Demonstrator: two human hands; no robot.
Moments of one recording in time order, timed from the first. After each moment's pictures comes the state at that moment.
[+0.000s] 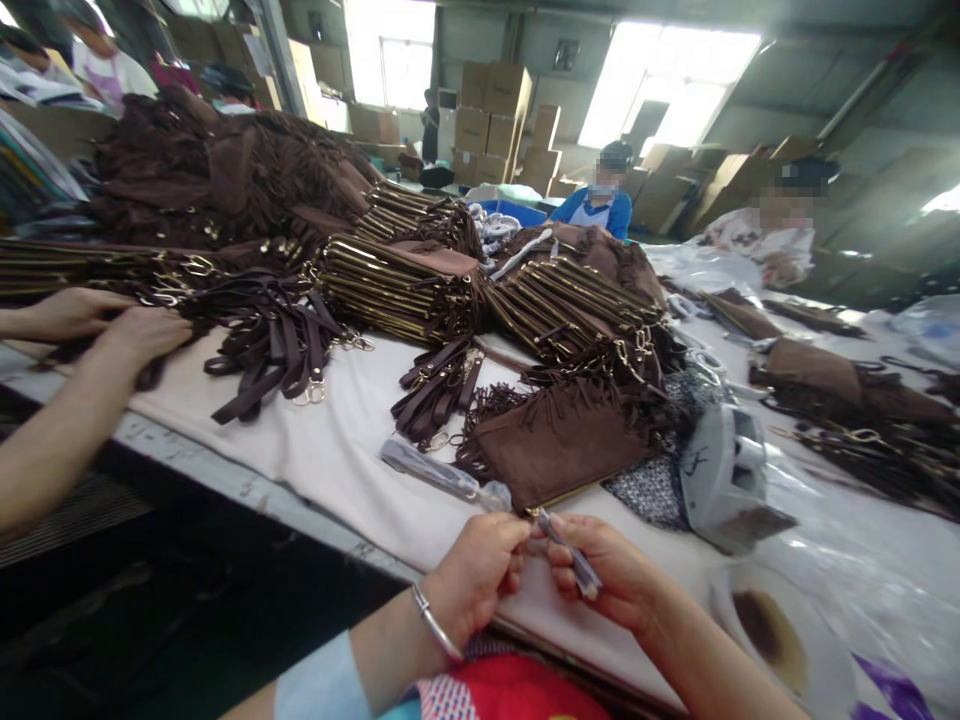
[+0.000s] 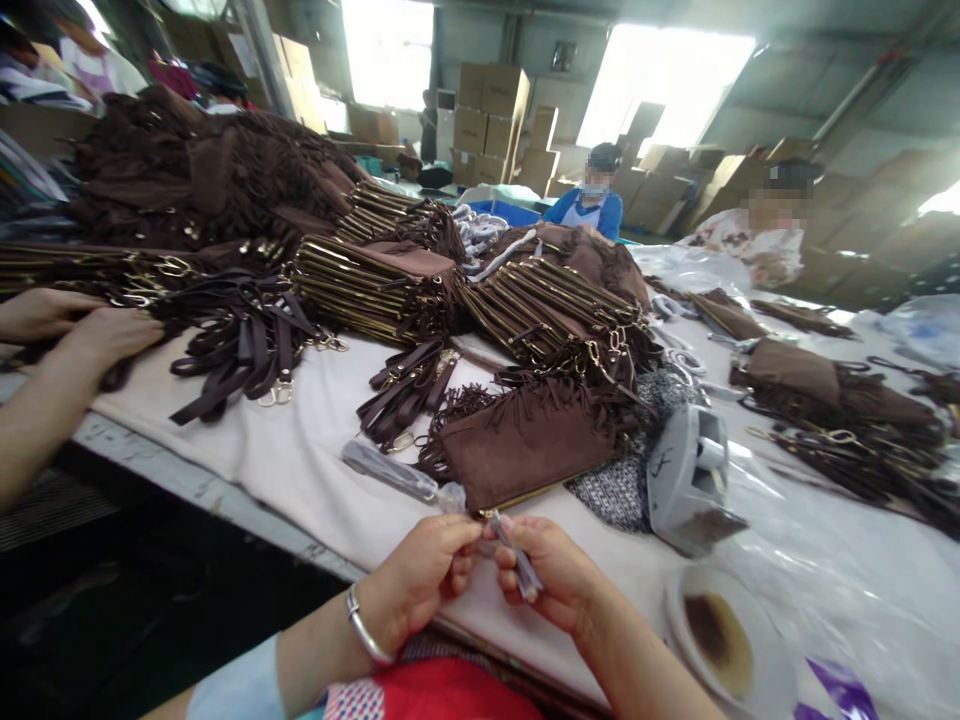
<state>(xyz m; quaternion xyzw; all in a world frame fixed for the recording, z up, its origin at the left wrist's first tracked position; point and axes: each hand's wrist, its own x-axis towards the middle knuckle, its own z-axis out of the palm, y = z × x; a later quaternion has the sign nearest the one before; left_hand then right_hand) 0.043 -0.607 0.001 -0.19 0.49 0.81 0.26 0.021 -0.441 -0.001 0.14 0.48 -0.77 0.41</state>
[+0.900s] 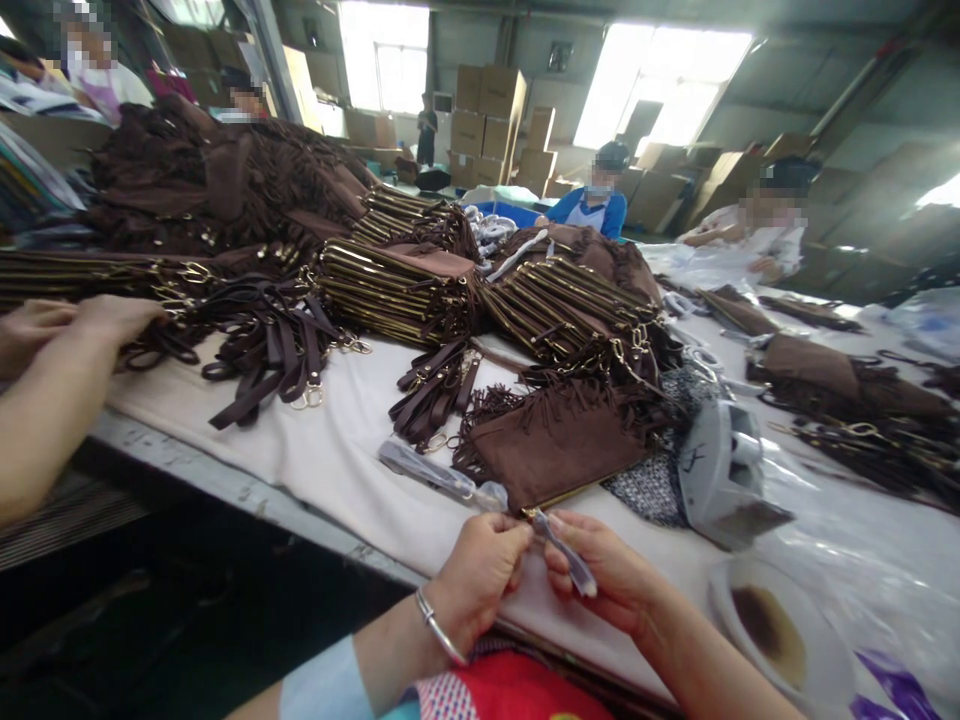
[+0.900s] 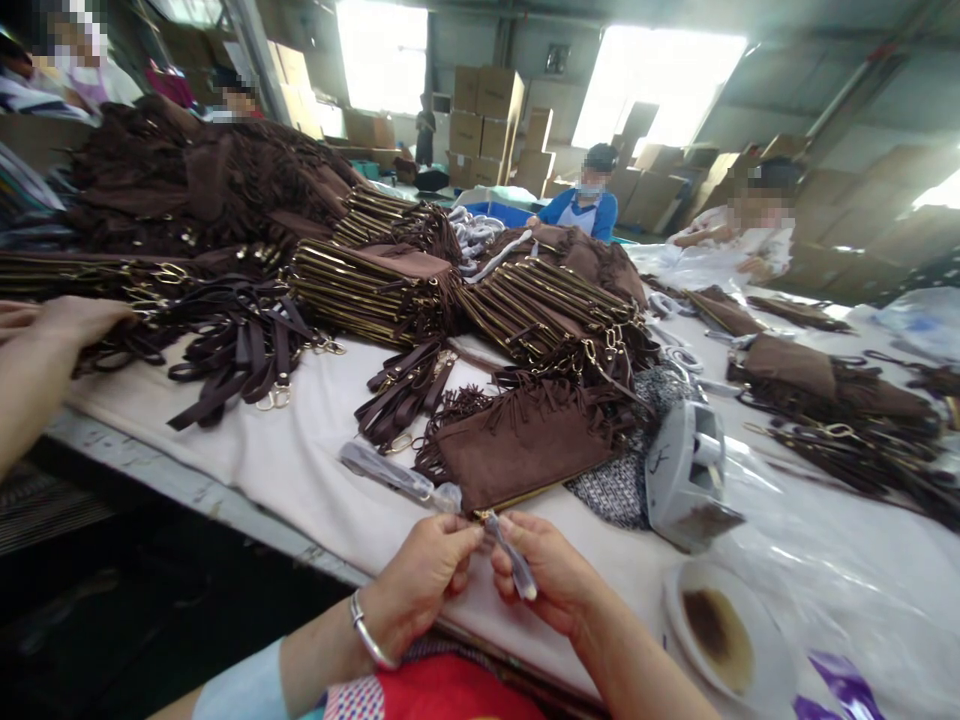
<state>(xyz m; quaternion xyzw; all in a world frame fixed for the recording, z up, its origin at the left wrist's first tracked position) 0.047 -0.599 -0.012 -0.21 0.53 0.80 0.20 0.026 -0.443 -0.009 0.09 0.47 -0.79 0.38</state>
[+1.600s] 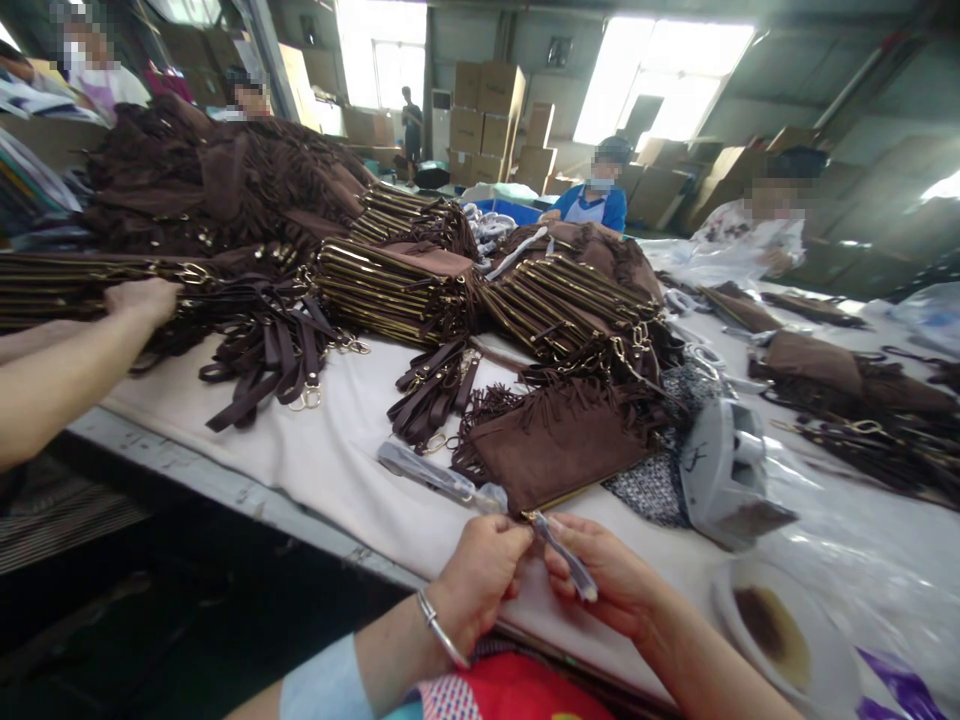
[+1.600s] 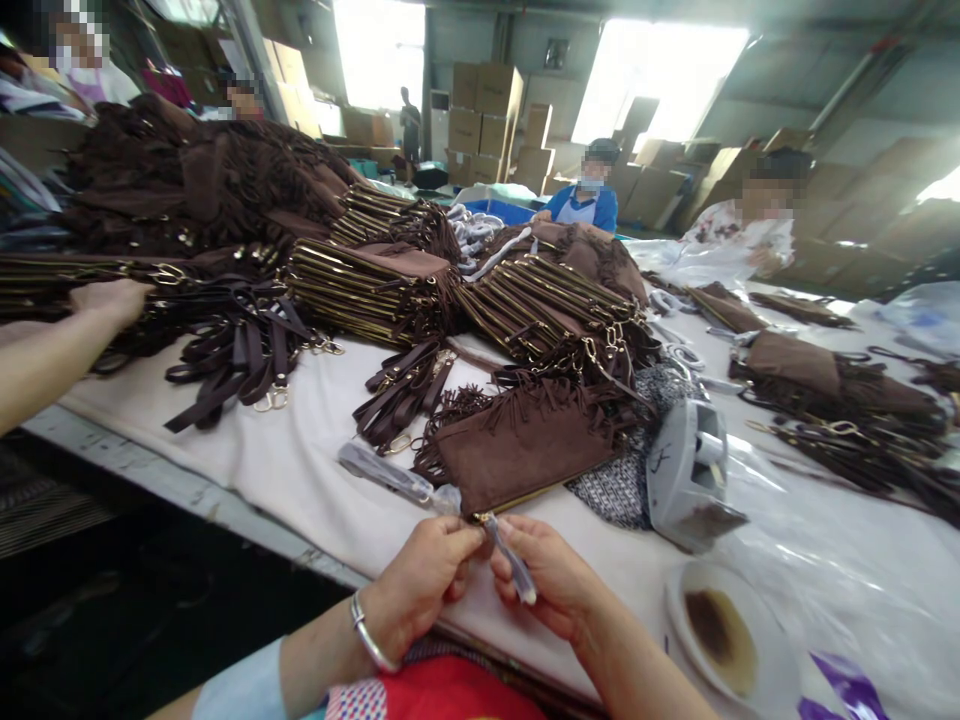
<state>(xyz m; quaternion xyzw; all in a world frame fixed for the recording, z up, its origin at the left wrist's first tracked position) 0.045 -0.598 -0.005 -0.21 0.57 0.76 0.22 0.028 -0.443 -0.009 0.07 0.48 -0.79 0.39</state>
